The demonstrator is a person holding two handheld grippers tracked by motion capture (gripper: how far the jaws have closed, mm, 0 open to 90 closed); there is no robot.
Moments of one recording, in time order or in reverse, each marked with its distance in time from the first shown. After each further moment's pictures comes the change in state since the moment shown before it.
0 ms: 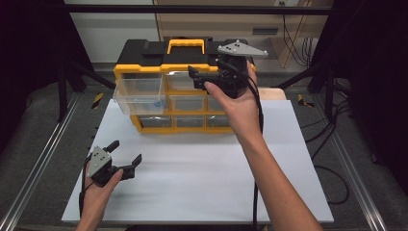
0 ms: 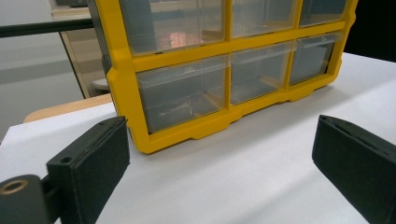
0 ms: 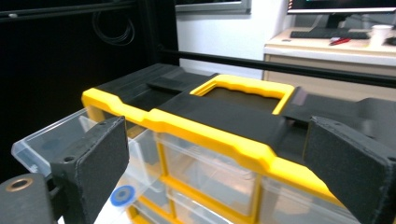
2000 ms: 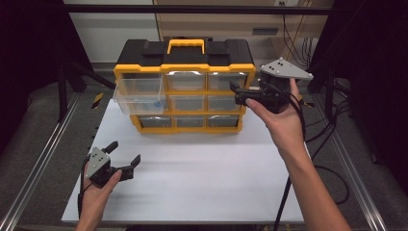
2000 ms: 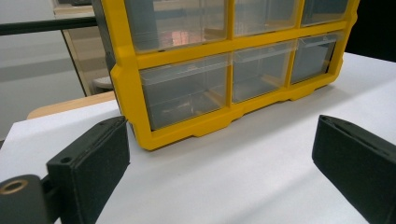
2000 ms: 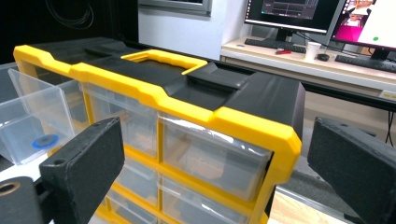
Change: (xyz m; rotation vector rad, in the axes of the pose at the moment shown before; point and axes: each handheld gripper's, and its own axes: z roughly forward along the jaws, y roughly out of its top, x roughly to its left) left arm 0.001 -0.001 -0.004 0.004 0.006 -0.005; right arm -0.054 -0.032 -0.064 -0.011 -0.144 -0.120
